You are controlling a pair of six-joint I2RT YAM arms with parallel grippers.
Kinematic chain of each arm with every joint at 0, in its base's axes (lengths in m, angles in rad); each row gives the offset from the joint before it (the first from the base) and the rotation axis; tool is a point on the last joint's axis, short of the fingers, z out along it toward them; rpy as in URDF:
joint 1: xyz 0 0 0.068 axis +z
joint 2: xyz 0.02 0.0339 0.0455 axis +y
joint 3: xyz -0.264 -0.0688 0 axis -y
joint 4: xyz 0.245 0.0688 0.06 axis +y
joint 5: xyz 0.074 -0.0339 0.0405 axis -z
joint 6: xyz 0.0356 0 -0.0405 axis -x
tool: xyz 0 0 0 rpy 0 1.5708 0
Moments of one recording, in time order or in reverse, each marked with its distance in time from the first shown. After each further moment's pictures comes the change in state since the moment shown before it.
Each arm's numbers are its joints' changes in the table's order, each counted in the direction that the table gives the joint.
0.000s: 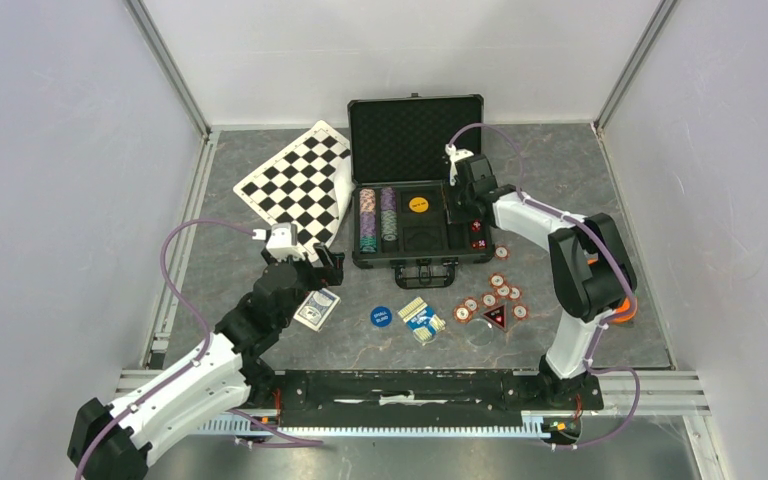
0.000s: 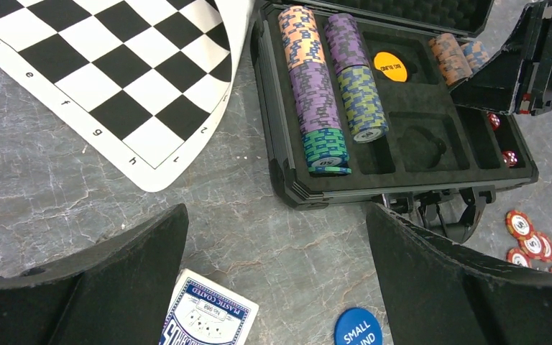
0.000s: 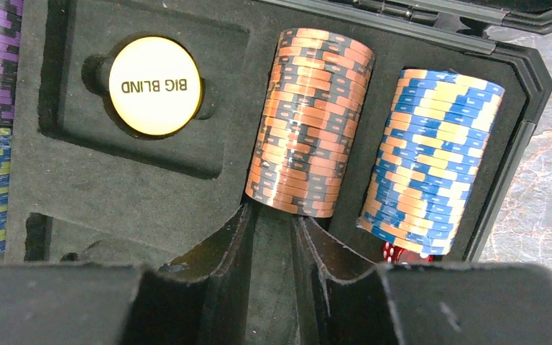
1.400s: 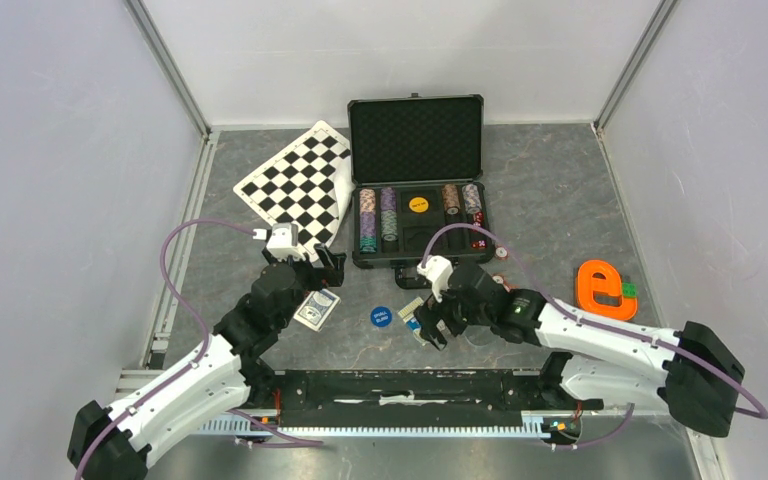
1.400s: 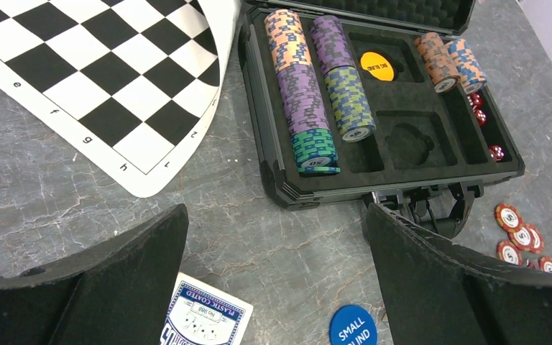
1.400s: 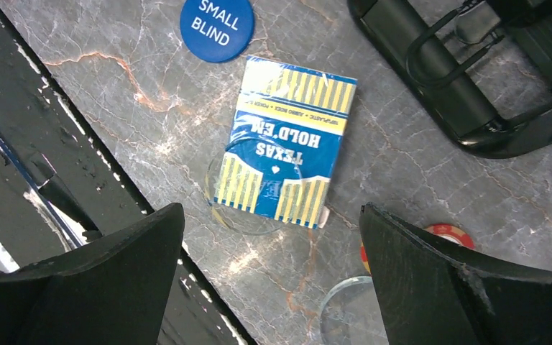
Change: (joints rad) left arm 0.000 -0.013 0.000 -0.008 0.028 -0.021; right arm 0.558 -0.763 -0.644 0.069 -0.089 0.014
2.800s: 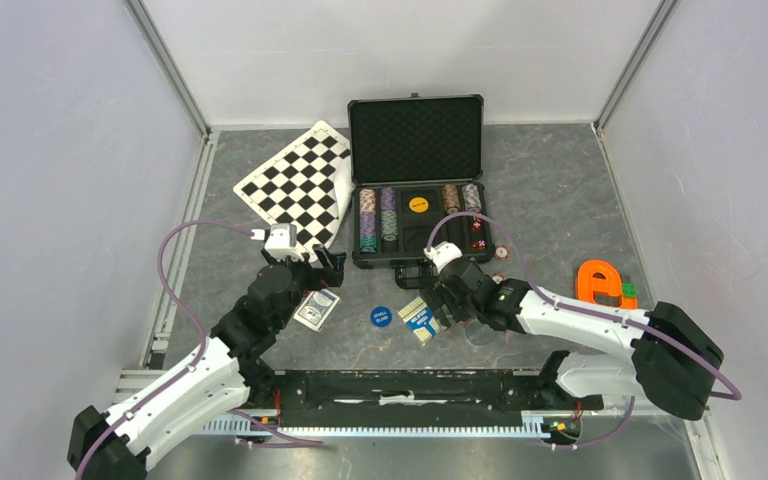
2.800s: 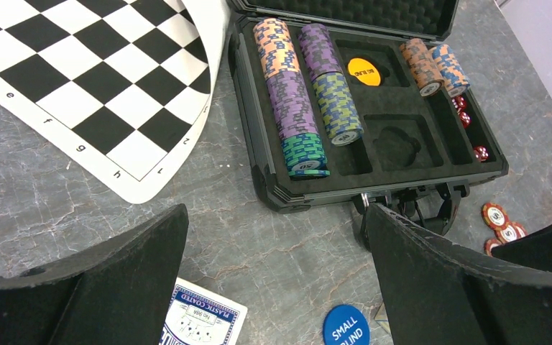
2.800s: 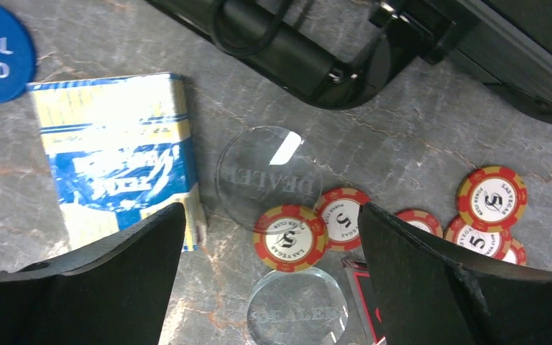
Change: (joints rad) left arm 0.000 -0.033 -0.001 0.000 0.018 -0.010; right arm -0.031 0.157 0.040 0.056 0.335 -0.114
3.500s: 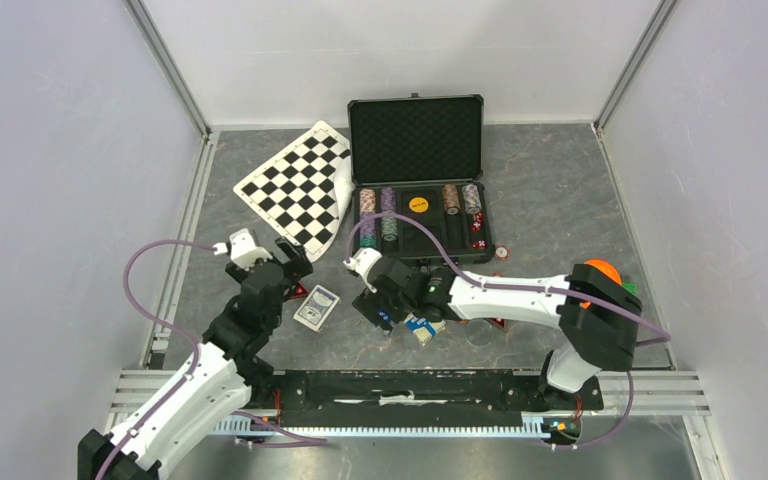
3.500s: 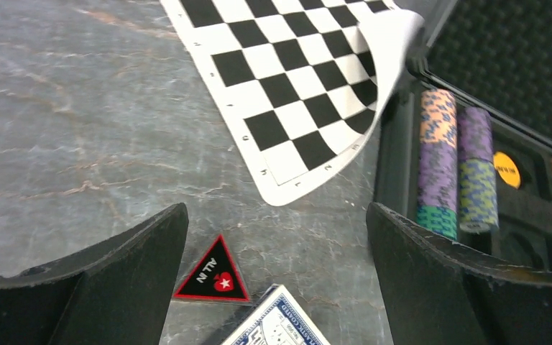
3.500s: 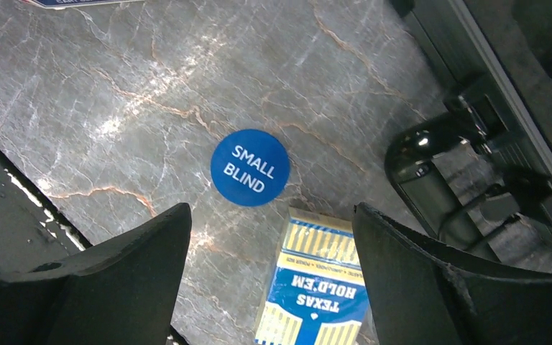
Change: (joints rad) left arm 0.135 -0.042 0.000 0.177 -0.254 0.146; right arm 0.221 0.370 0.389 -0.035 -0.094 0.103
